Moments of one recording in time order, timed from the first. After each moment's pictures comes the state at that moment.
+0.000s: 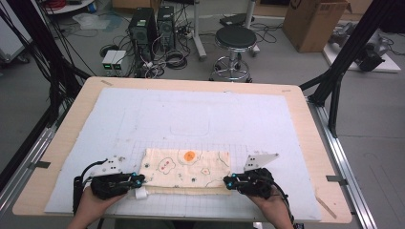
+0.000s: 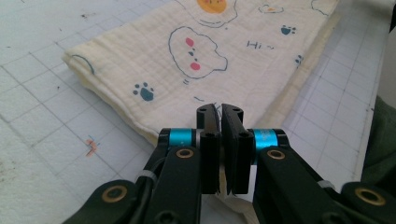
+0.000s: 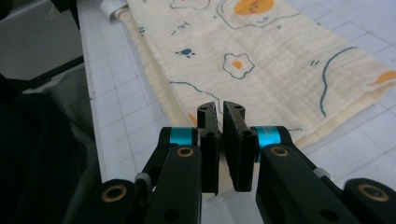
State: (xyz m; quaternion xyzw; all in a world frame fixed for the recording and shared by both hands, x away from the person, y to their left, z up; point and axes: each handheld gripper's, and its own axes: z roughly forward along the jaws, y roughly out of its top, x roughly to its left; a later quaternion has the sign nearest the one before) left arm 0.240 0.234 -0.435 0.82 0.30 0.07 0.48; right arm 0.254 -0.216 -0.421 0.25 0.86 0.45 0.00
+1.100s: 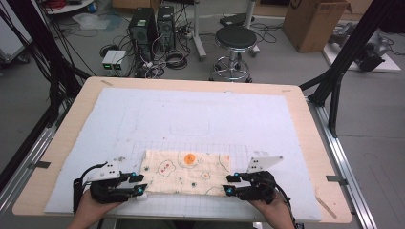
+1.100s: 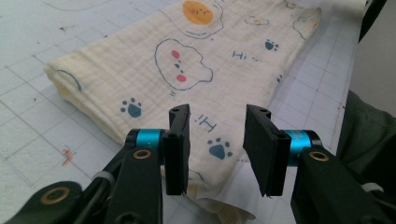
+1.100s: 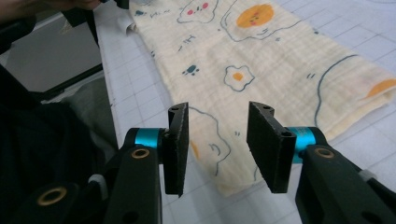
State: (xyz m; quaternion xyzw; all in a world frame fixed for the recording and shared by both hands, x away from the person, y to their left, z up) left arm 0.232 0.230 -0.433 0.82 0.27 0.07 0.49; right arm 0.247 -0.219 -0.419 0.26 0.84 0.47 -0.01
